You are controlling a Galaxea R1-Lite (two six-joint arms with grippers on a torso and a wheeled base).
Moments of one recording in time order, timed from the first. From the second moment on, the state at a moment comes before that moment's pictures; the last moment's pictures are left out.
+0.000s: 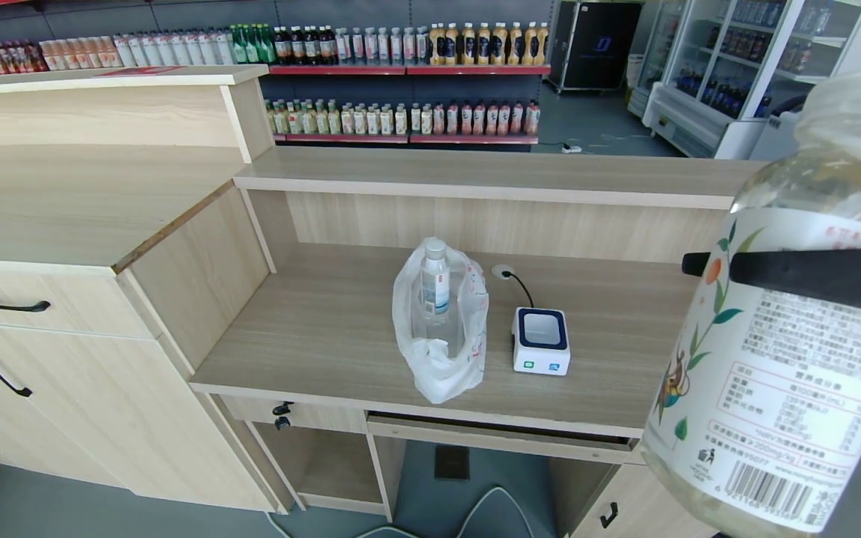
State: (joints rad) left arm 0.00 0.00 0.00 0.00 -0.06 0.00; right arm 0.60 1.15 -0.97 -0.11 0.61 0.33
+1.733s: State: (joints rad) left arm 0.00 0.00 0.00 0.00 -0.06 0.00; right arm -0.02 1.57 -0.81 -0.89 0.33 -0.63
